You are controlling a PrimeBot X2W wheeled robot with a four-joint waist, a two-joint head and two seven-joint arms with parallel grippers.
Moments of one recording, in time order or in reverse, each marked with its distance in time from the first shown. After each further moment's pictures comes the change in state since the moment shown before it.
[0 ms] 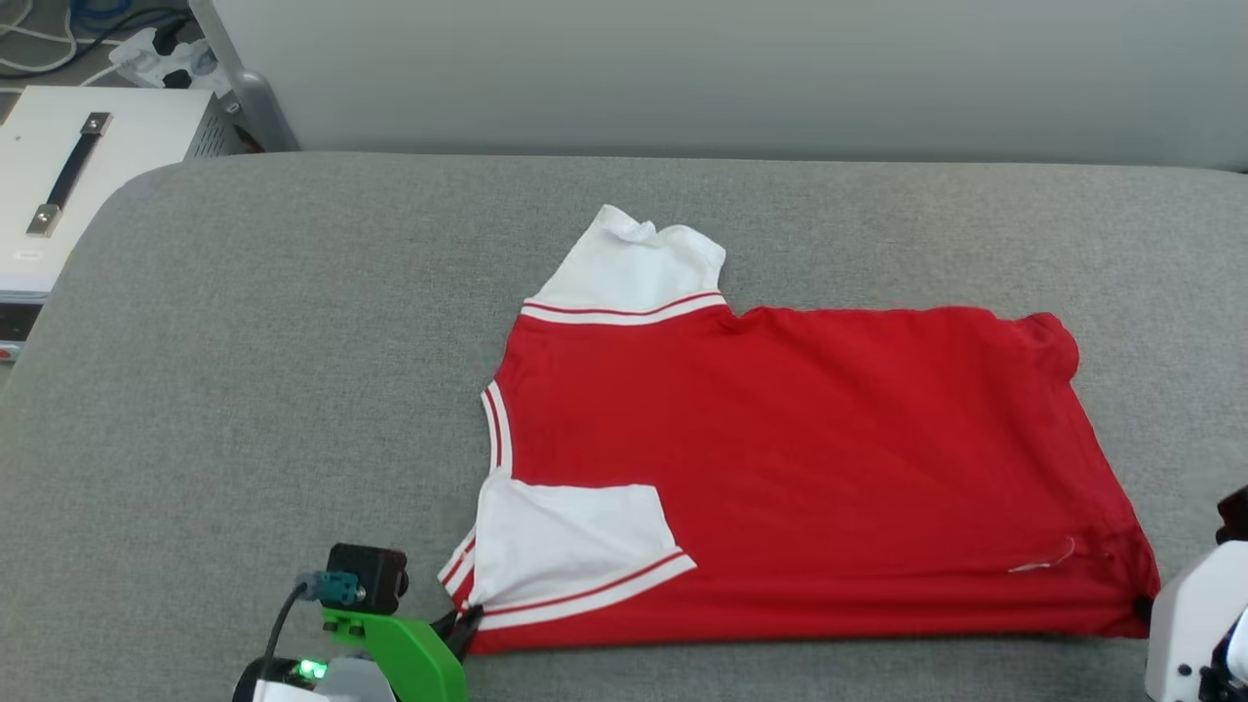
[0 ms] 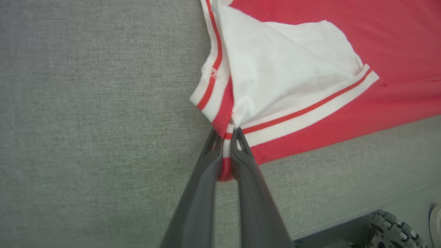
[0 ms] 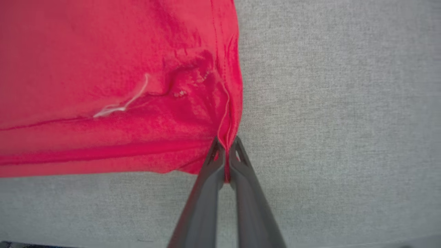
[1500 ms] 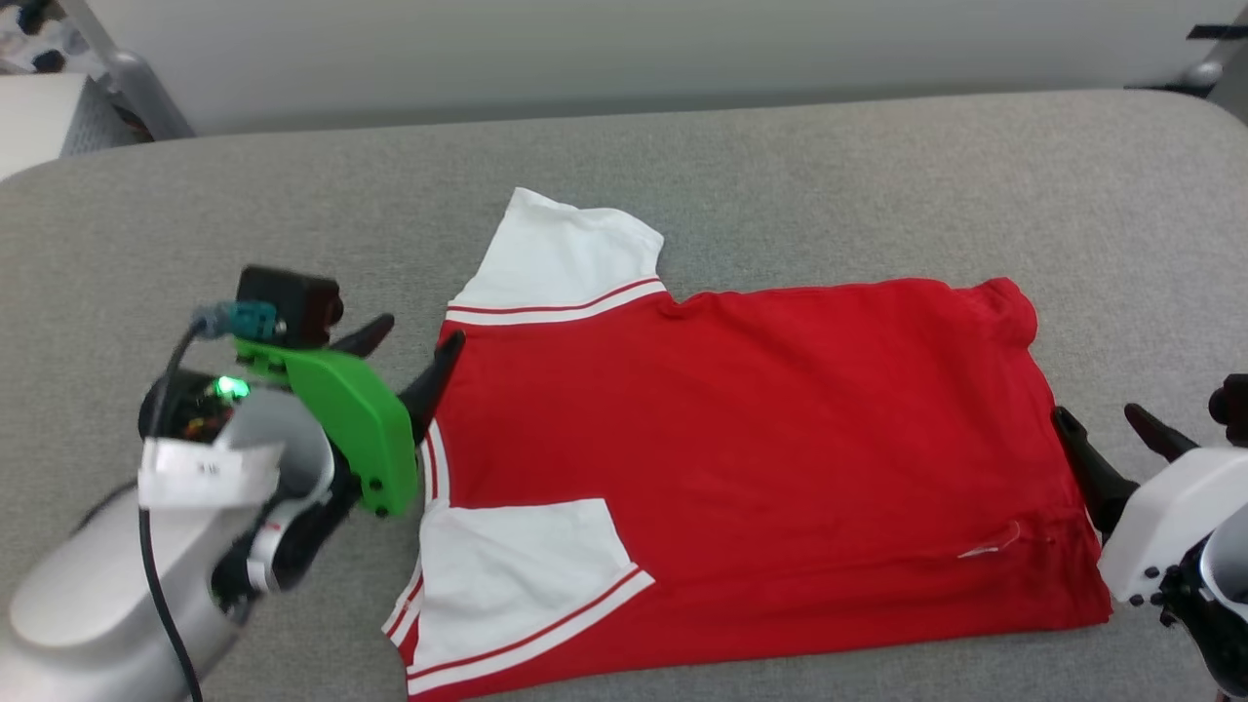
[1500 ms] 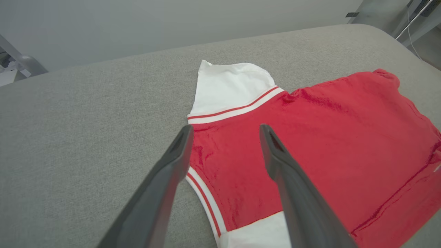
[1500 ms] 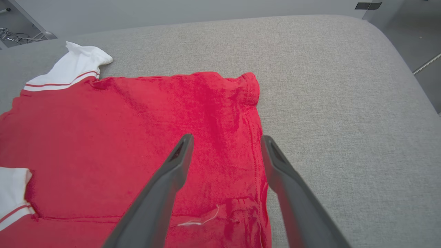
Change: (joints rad) left arm -0.330 0.107 0.088 -0.148 0.055 -0.023 0.129; right arm -0.065 -0.002 0.119 -0.226 0.089 -0.001 -0.241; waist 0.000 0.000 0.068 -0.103
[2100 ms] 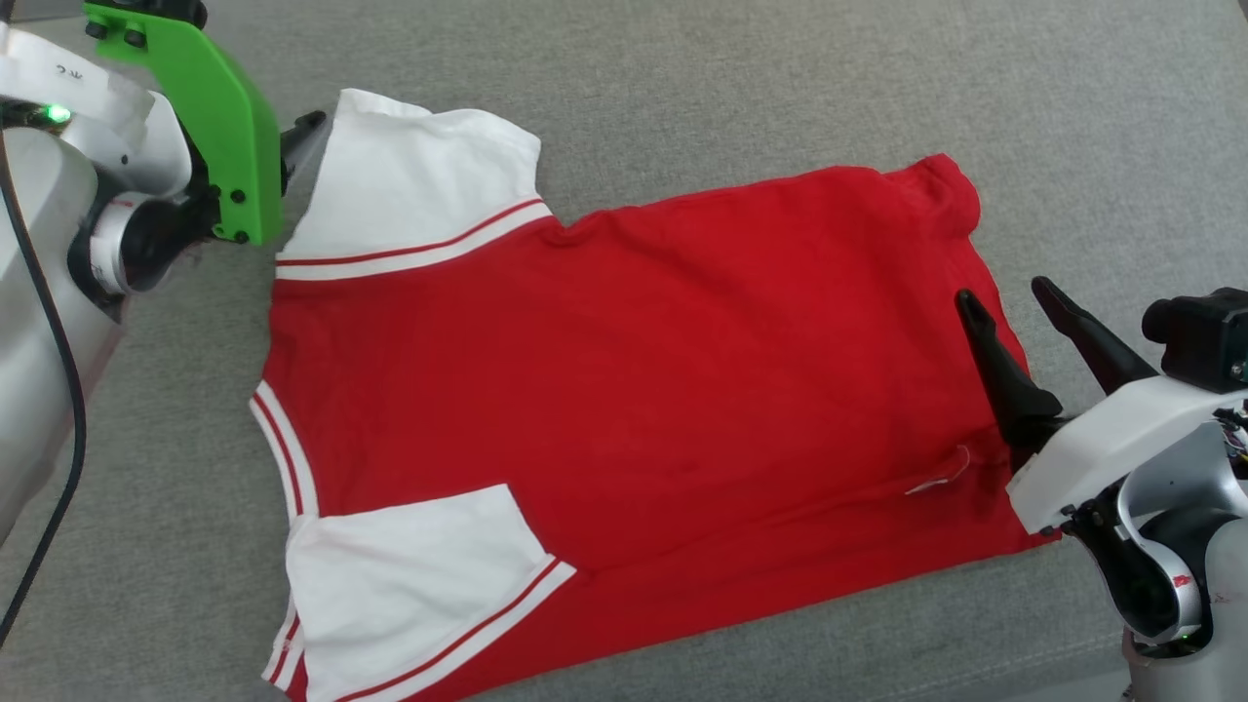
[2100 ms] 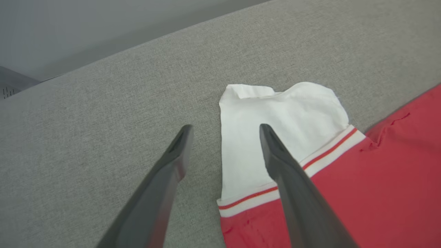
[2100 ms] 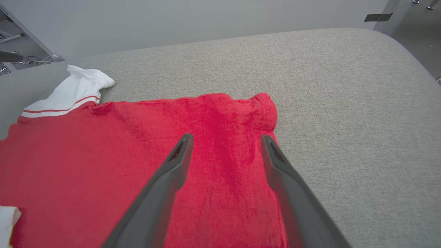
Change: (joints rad) left arm -0.523 -0.042 -0.010 0.446 -0.010 -0.196 0.375; right arm -0.137 0.074 0.141 -0.051 0.002 0.000 -0.167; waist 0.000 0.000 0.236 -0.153
